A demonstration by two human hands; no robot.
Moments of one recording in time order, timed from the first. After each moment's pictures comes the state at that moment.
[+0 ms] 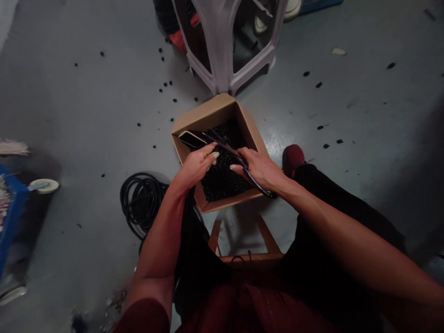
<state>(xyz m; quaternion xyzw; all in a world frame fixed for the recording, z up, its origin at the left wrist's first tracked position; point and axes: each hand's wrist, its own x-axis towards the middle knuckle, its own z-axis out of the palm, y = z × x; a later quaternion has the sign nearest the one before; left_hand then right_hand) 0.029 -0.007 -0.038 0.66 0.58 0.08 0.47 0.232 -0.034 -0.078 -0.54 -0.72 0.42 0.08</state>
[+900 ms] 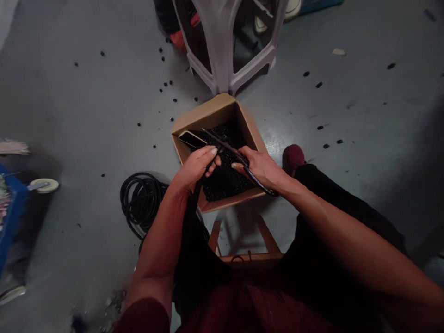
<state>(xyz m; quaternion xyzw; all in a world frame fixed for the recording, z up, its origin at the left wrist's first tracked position) 0.033 -0.011 -0.046 0.44 0.55 0.21 0.68 0.232 -0.031 -0.071 -0.56 -0.71 0.43 0.09</state>
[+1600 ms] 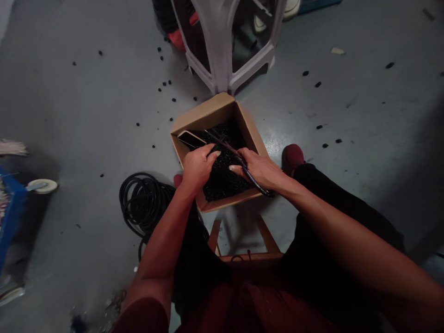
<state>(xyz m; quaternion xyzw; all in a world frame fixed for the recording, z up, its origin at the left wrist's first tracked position) 0.042 -0.012 -0.049 0.70 0.65 0.08 0.29 0.233 -0.034 -0.074 -0.55 -0.71 0.43 0.05</state>
